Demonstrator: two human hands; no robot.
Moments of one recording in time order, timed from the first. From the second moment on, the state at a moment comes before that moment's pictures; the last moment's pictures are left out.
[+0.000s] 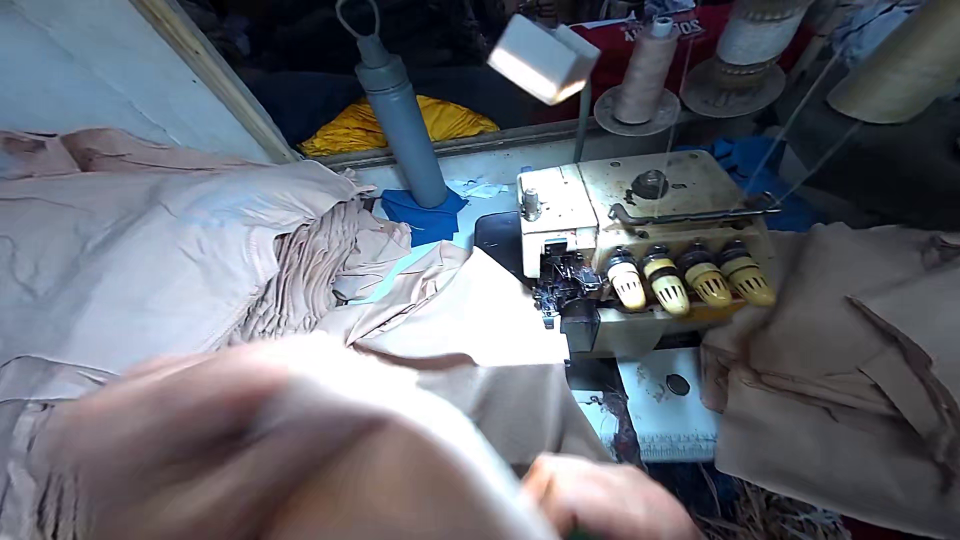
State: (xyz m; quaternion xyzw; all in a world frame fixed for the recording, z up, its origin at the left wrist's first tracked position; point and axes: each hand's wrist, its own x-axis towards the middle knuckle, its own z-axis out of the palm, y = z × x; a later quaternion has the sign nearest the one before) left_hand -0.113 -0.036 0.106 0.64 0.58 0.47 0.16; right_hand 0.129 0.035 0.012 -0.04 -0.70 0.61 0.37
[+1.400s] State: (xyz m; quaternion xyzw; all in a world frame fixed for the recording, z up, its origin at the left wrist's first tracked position) left_hand -0.078 0.087 -0.014 0.69 0.65 0.31 0.08; right_hand 0.117 0.057 -0.101 -0.28 -0.64 0.53 0.47
